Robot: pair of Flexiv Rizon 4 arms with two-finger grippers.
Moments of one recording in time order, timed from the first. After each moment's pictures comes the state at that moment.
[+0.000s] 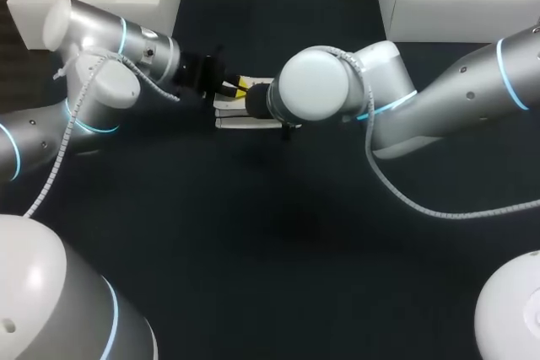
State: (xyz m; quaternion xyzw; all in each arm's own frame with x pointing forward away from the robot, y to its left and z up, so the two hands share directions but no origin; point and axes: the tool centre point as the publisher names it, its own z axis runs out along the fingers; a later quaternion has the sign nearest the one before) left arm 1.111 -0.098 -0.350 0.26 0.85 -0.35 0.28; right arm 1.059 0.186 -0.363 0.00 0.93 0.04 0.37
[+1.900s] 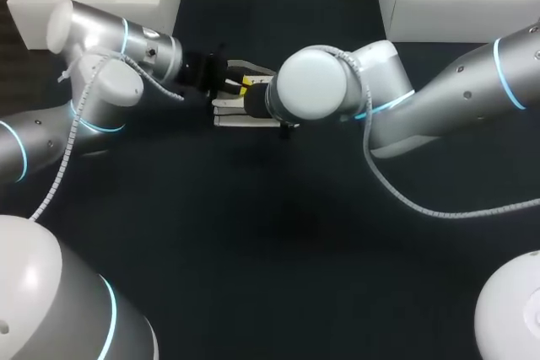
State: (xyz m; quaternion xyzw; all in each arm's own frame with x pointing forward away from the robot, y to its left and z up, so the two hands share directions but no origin) left arm 1.116 -0.106 -0.350 0.26 0.85 -0.37 0.28; right arm 1.062 0.188 -0.364 0.00 0.93 0.04 0.37
